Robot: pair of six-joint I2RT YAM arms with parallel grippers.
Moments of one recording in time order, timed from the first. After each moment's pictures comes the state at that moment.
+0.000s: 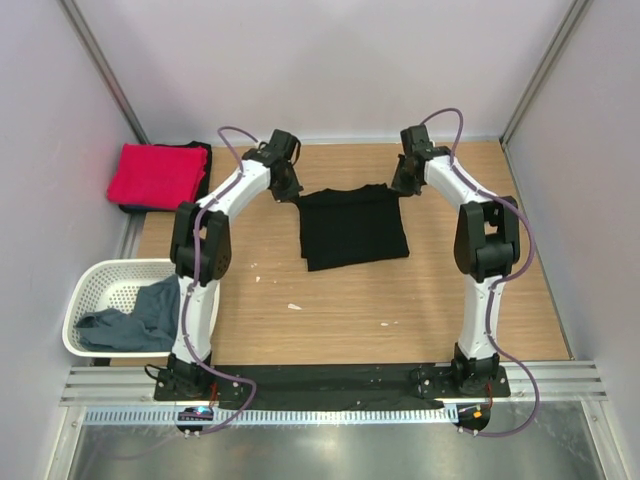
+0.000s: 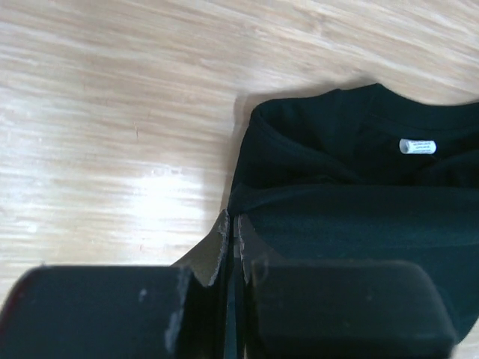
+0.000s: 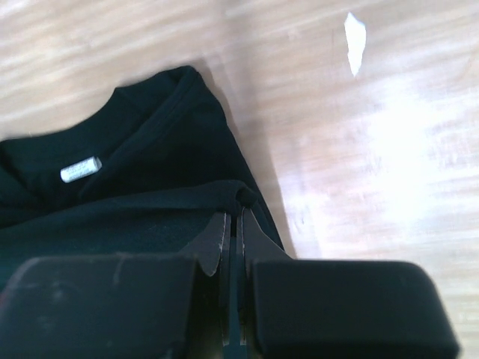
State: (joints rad) left arm -0.39 2.21 1.93 -0.75 -0.07 -0.68; right arm 0.19 2.10 1.74 -0.65 0.07 0.48
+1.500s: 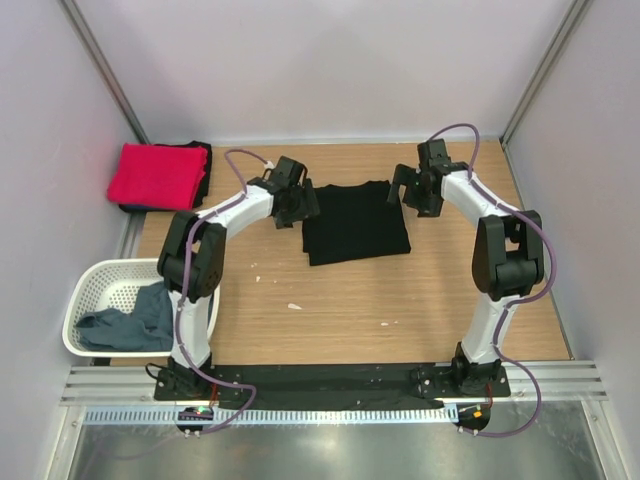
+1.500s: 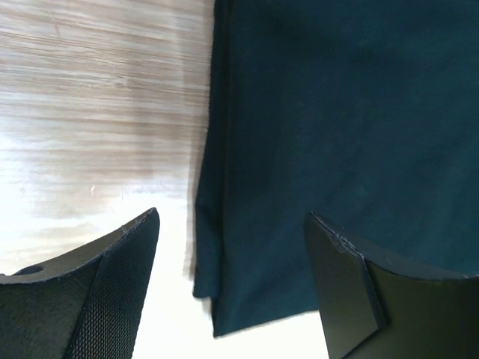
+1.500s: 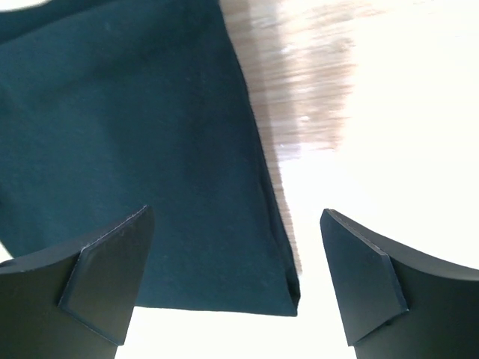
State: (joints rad) left arm -0.47 2.01 1.53 -0.48 -0.01 -0.70; right arm 0.15 1.90 1.47 -0.57 -0.08 0.42
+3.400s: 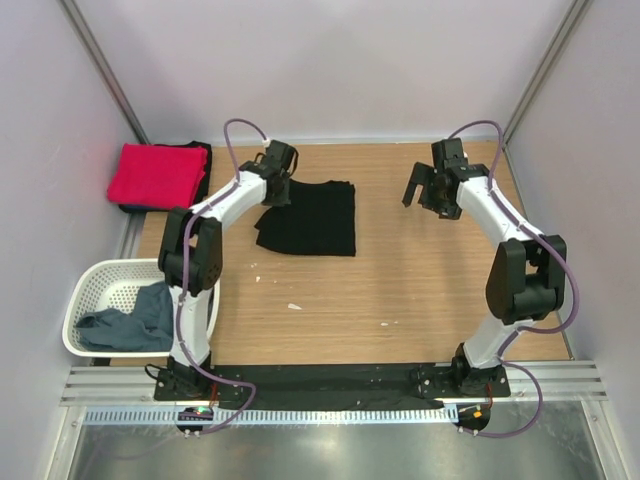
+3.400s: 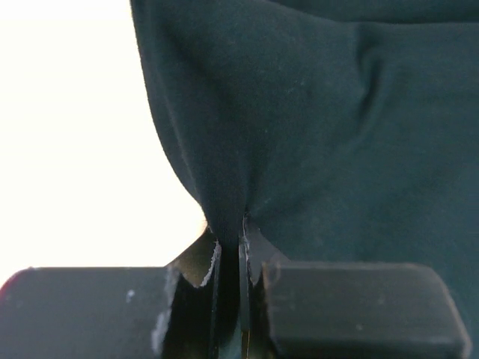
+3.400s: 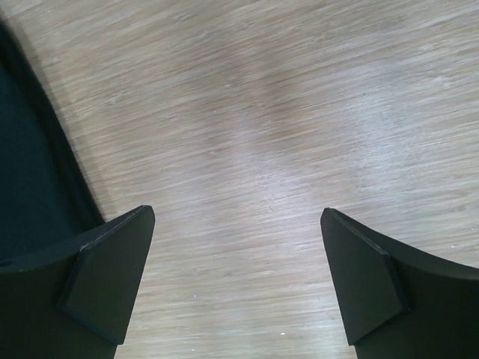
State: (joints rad) left arm -0.42 2.09 1.69 -0.59 -0.26 -0.30; right arm 0.13 1.72 1.41 -0.69 0.09 0.44
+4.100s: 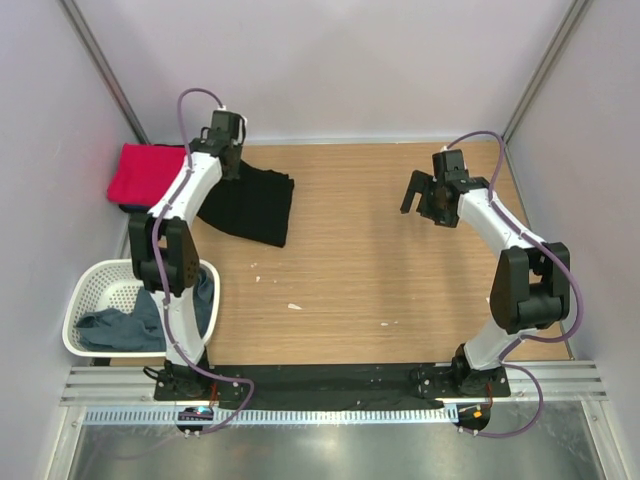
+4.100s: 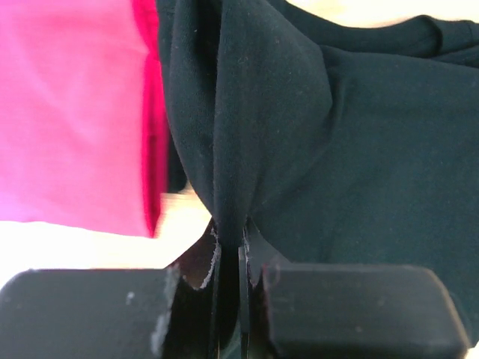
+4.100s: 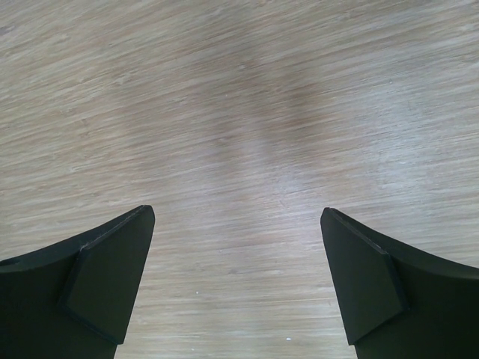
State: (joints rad) left arm -0.19 2.00 1.83 -0.70 -0.33 0.08; right arm 0.13 1.65 1.26 -0.57 0.03 0.44
